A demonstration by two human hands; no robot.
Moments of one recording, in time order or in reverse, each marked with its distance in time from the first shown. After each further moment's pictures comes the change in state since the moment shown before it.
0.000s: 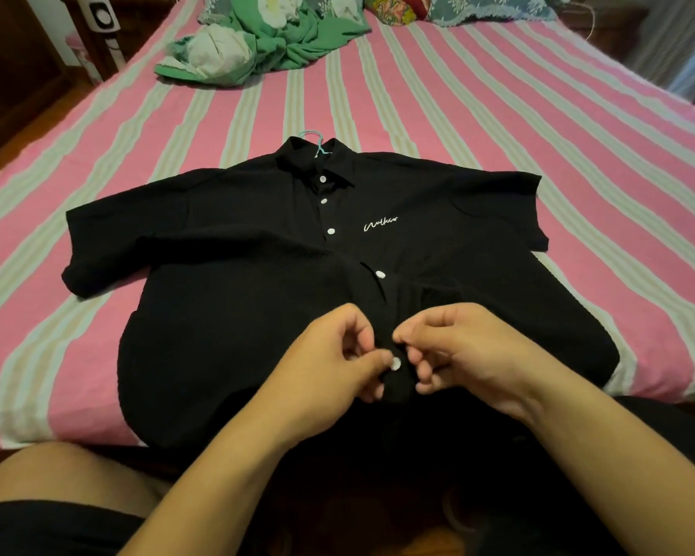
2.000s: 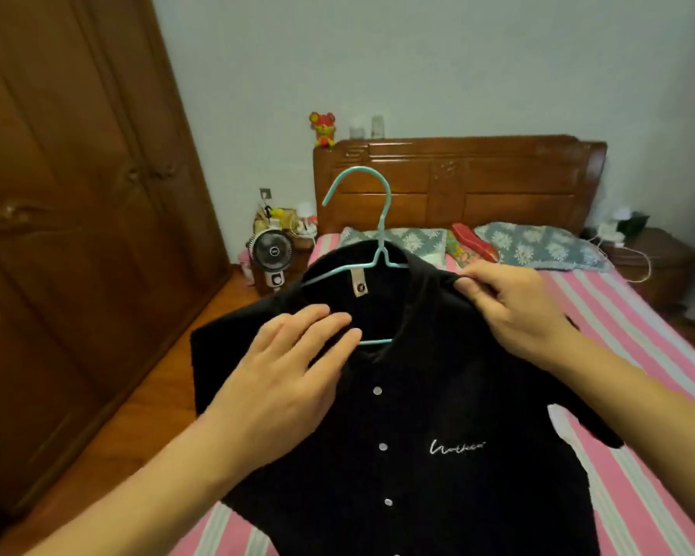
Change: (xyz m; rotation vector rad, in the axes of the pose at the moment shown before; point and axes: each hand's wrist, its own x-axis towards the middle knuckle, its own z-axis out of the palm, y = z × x) left_hand -0.068 0.507 -0.444 1.456 0.611 0.799; right_hand -0.085 -0.679 0.083 -0.915 0.411 -1.223
